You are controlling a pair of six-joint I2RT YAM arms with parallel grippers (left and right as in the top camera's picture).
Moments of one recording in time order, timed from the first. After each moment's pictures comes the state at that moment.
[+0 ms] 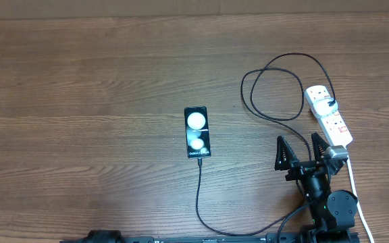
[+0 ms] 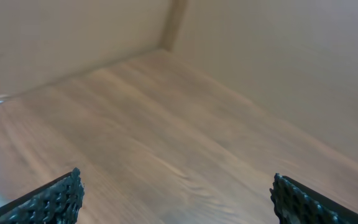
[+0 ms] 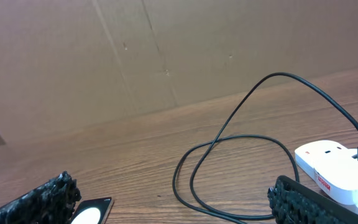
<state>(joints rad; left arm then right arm) -0.07 0.02 1.35 -1.60 -0.48 -0.50 0.07 0.01 0.02 -0.02 -0.11 0.31</state>
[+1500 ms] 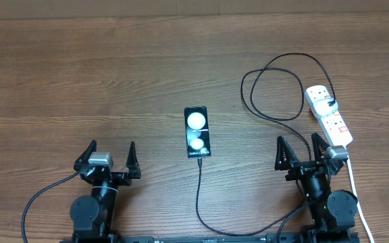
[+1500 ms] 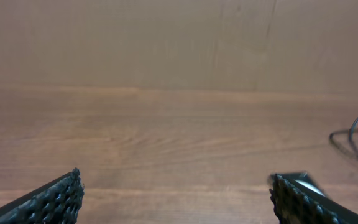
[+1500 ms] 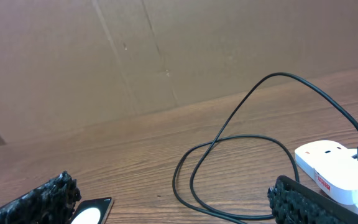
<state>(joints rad) 0.00 0.02 0.01 -0.07 0.07 -0.07 0.07 0.01 0.02 -0.02 -0.11 0.31</state>
